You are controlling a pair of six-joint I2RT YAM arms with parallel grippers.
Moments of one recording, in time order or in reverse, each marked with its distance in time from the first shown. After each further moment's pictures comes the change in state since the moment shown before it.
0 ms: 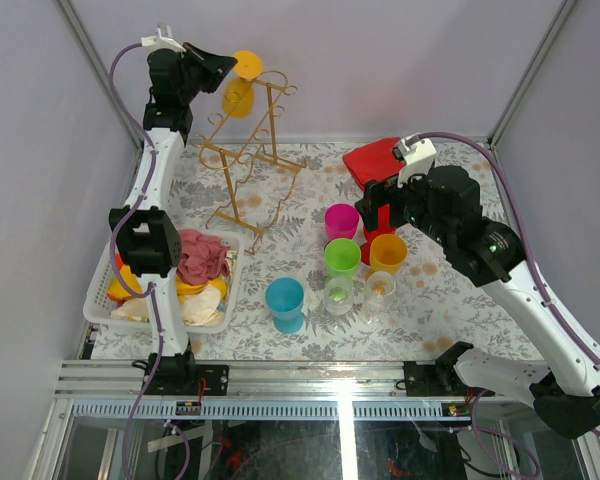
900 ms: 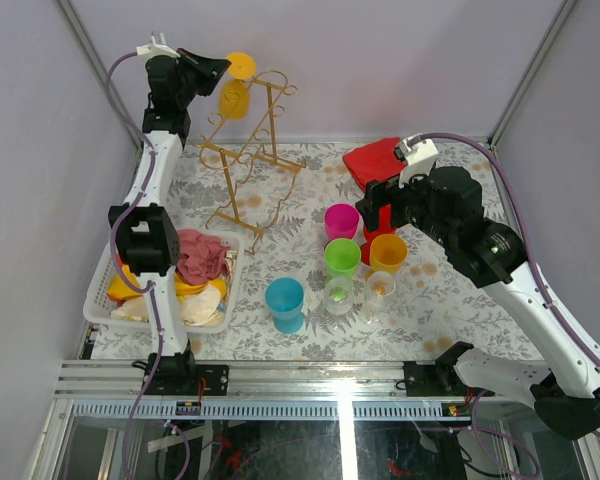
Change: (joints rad) left arm 0.024 0.020 -0.039 0.070 -0.032 -0.054; right arm 0.000 -0.008 0.000 0.000 0.000 0.000
